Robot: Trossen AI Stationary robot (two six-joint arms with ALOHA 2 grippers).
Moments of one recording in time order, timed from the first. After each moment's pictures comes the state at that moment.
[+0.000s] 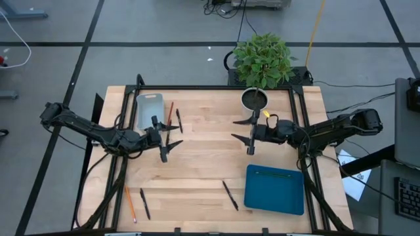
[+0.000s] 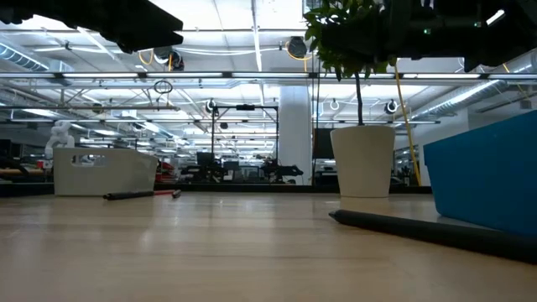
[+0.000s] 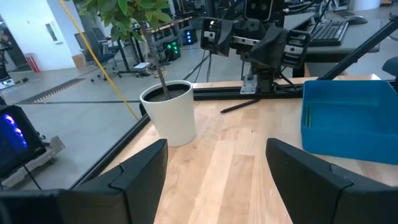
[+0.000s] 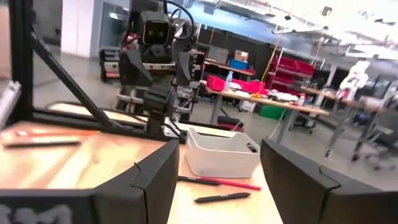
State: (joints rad) left arm -0.32 0.87 0.43 0.32 -0.60 0.08; right arm 0.02 1.22 0.38 0.93 0.15 -0.25
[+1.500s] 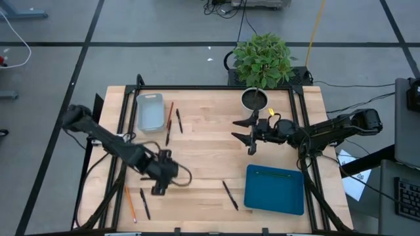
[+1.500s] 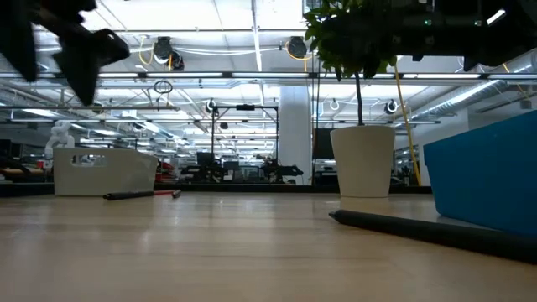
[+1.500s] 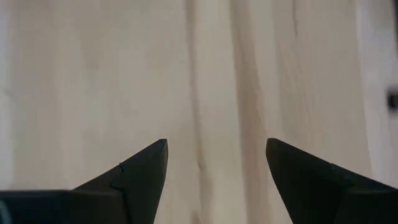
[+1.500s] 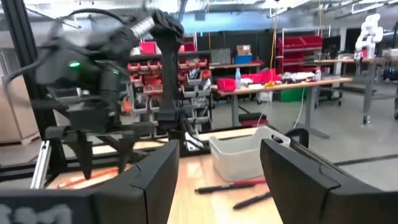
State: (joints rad) left arm -0.52 1.41 1.01 -0.79 -0.08 -0.43; right arm 0.02 1.22 0.38 0.96 0.16 0.07
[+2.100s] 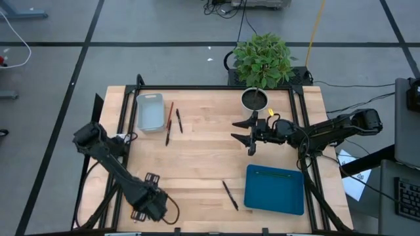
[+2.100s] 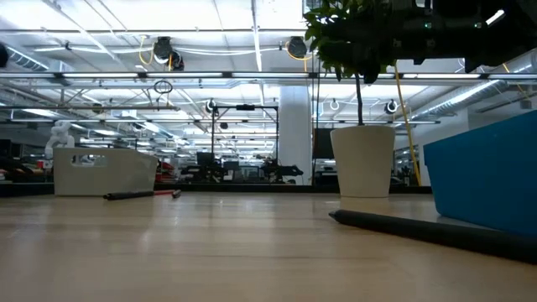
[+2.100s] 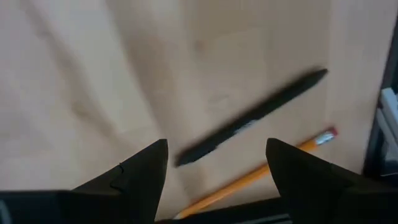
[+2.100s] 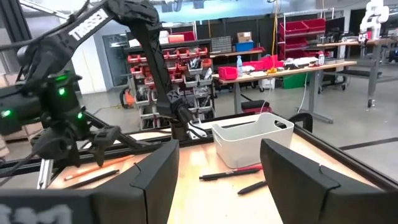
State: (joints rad) left arm -0.82 1.75 1.22 -1.12 0.17 -0.56; right arm 0.02 1.22 0.38 0.91 0.15 0.12
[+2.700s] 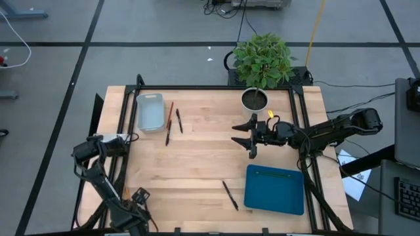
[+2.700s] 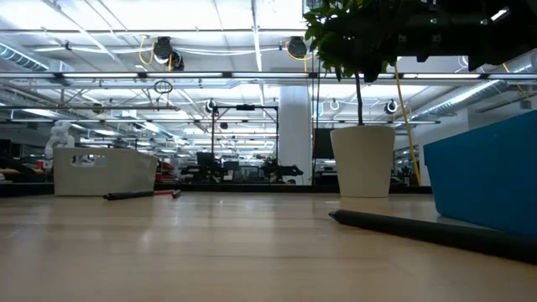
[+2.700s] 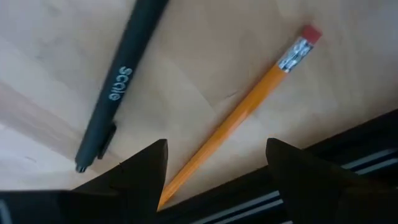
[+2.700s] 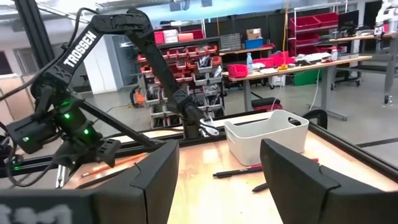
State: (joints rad) left arm -1.07 1.92 1.22 -1.12 0.25 -0.43; right arm 0.05 1.22 0.38 0.91 0.15 0.14
